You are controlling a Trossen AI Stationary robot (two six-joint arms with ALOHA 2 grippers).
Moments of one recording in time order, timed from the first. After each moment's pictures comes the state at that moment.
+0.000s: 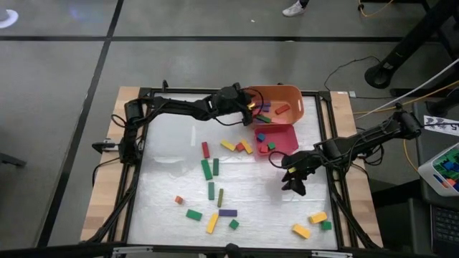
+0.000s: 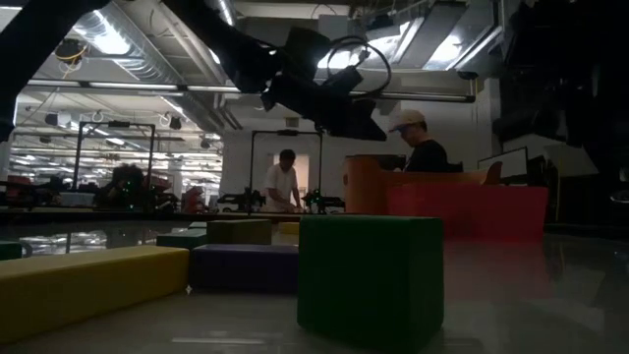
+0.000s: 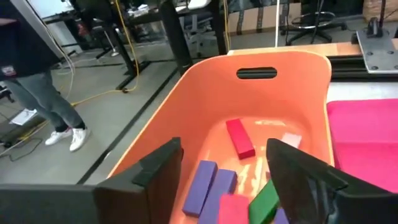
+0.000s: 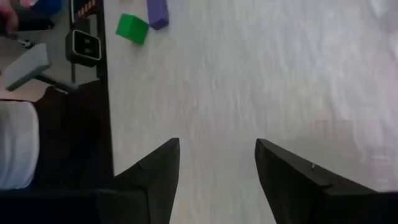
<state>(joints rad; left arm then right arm) 0.36 2.00 1.33 0.39 -0.12 0.24 0.33 1.05 0.61 -0.41 -0.24 0.71</state>
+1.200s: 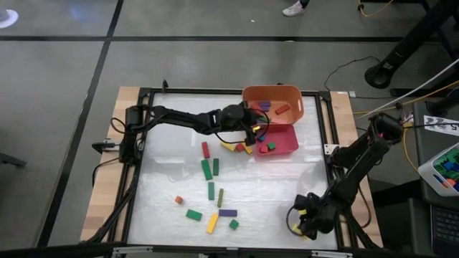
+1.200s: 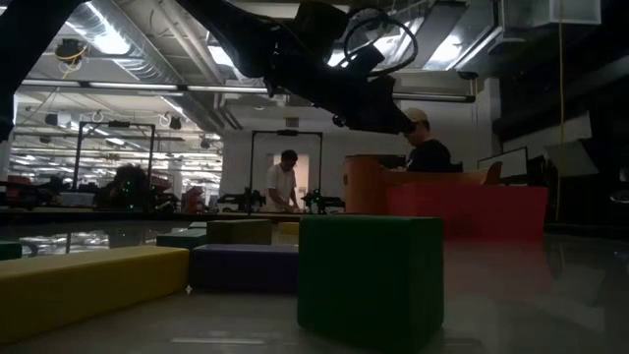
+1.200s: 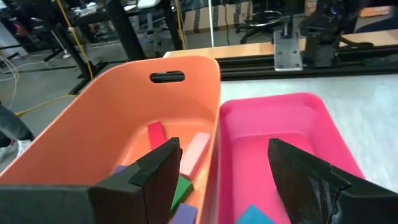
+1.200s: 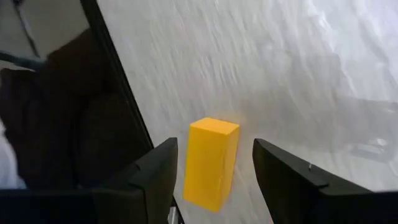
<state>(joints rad) 0.19 1.99 1.33 0.33 -0.12 0.19 0.98 1.42 0.77 -0.38 0.07 1.44</state>
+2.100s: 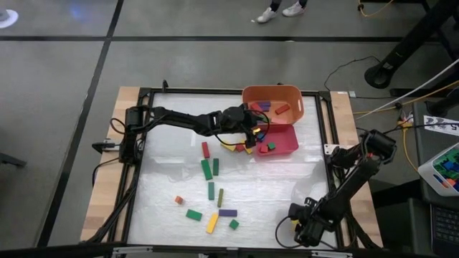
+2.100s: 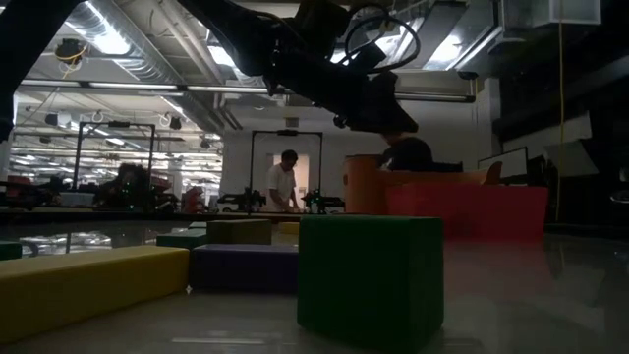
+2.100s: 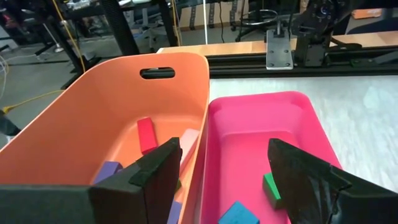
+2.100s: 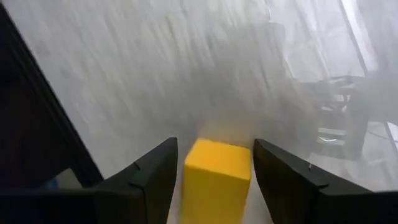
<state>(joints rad) 0.17 1.99 1.33 0.32 -0.12 0.16 0.98 1.70 0.94 -0.53 0.01 1.43</state>
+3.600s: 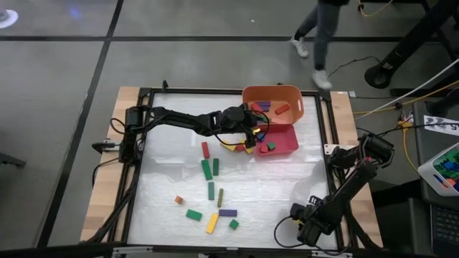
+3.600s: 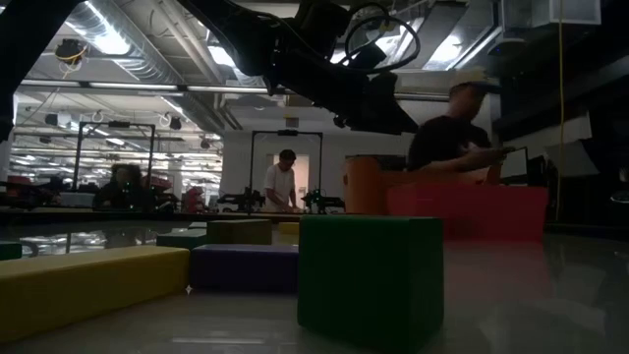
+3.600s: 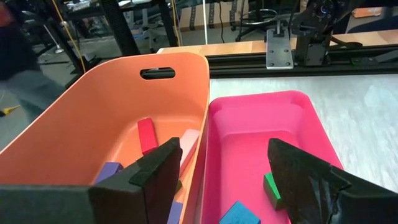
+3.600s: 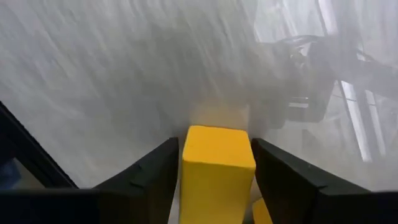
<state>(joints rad) 0.18 1.99 1.33 0.32 -0.12 0.16 0.98 1.75 1.00 -0.71 -0.13 1.44</state>
